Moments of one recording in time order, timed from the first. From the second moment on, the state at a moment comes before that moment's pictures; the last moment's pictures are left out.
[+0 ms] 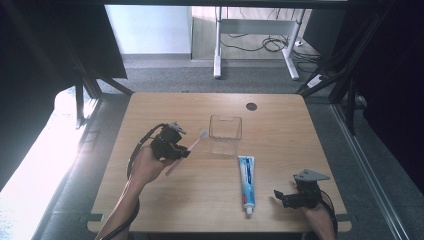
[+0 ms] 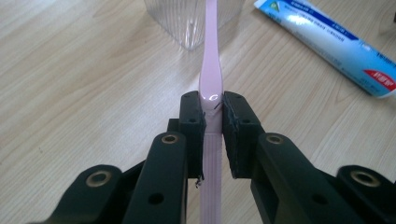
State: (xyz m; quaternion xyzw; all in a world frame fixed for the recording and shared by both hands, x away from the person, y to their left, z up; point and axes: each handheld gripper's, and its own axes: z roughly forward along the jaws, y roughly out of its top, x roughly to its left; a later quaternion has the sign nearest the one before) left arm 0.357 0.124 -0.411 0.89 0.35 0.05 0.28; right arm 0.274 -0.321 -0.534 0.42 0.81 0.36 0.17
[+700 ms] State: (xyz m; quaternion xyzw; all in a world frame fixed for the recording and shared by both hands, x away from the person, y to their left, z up) left arm 0.375 0.104 -0.387 0.88 0.34 0.08 0.33; right arm 0.274 -0.321 -0.534 0.42 0.81 0.36 0.18
